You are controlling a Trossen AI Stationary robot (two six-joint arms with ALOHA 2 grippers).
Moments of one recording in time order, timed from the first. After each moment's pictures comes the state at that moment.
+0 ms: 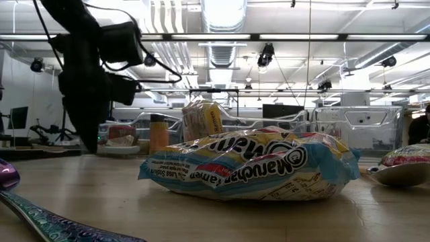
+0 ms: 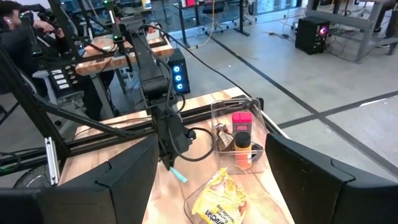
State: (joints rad) left arm 0.10 1.36 0.64 -0.61 0.15 -0.43; right arm 0.02 0.99 1.35 -0.59 0.23 0.22
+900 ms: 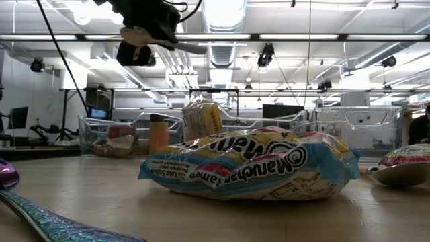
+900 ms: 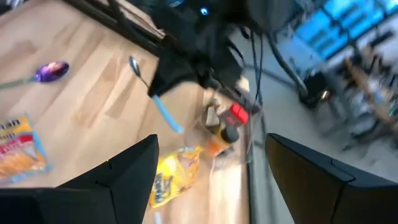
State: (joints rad) left arm 0.11 1.36 1.09 -0.58 0.33 -0.82; right arm 0.21 1.25 1.42 -0.65 0.34 -0.45
